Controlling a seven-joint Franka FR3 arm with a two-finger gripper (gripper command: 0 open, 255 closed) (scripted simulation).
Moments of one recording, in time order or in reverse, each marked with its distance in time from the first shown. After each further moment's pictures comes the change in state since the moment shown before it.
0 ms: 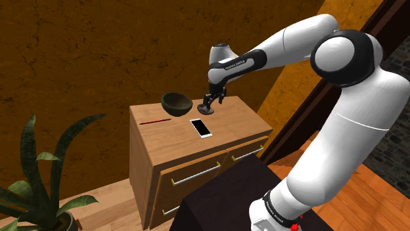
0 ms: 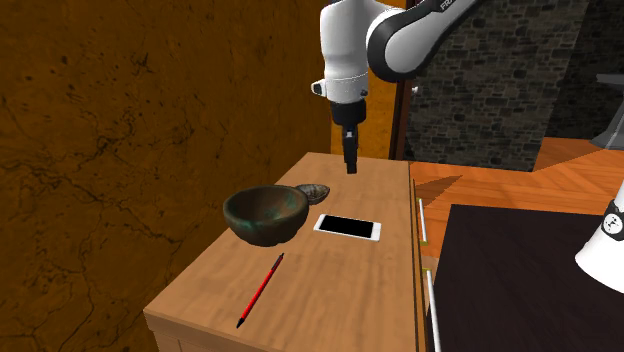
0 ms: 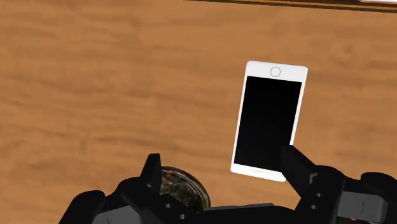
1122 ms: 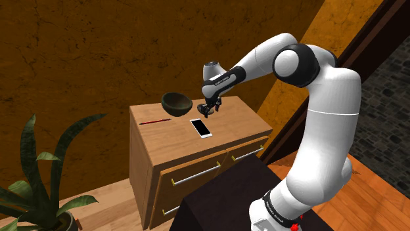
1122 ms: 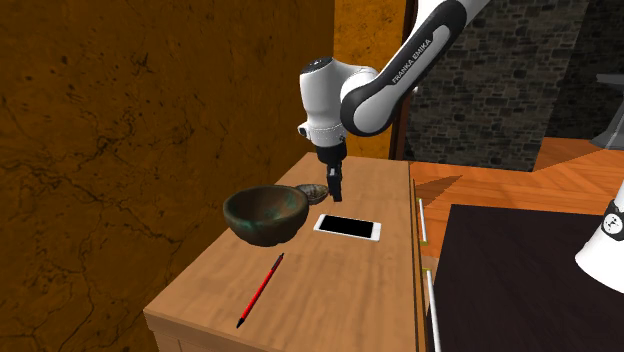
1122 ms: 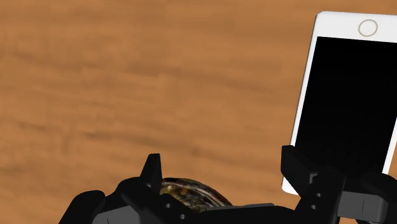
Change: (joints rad) arm -0.018 0.304 -0.046 0.171 -0.083 0.097 0.012
